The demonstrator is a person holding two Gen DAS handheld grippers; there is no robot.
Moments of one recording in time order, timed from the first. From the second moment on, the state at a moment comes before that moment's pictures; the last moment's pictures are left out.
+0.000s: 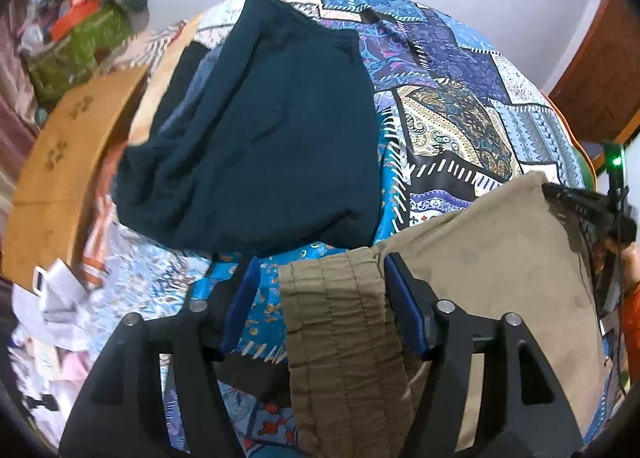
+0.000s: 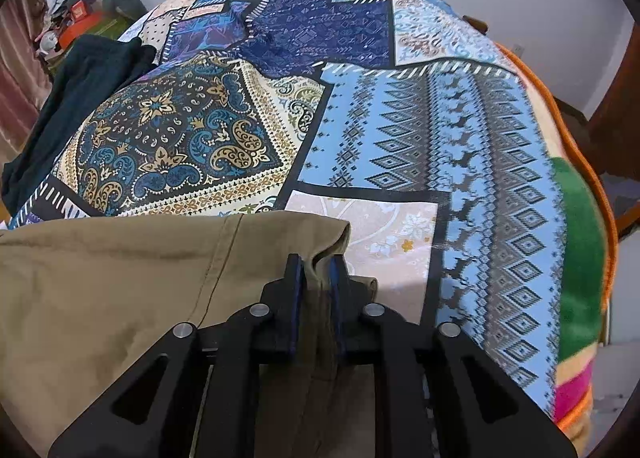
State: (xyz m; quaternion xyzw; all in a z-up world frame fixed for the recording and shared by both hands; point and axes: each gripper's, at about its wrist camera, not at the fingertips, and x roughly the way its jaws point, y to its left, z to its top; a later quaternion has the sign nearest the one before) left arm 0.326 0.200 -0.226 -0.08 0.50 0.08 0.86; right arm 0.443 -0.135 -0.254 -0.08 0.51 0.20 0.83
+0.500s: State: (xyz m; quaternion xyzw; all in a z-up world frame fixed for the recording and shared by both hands) left arm 0.320 0.152 -0.168 -0.01 0.48 0.01 0.88; right arm 0.376 -0.094 -0.151 -0.03 0.43 0.32 0.84
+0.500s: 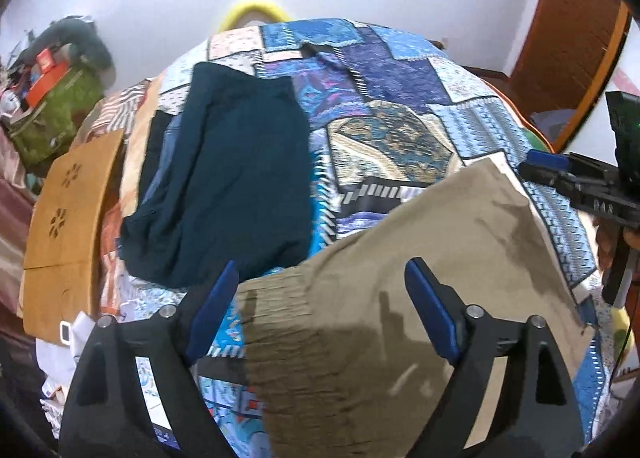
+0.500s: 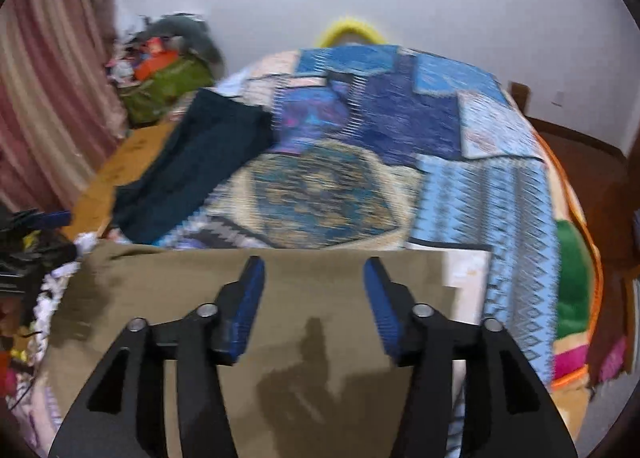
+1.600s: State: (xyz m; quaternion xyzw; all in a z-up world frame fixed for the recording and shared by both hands) left arm 0.235 0.138 -0.213 0.01 0.53 0.03 0.85; right arm 0.266 -0.106 -0.205 -0.04 0.52 0.34 0.78
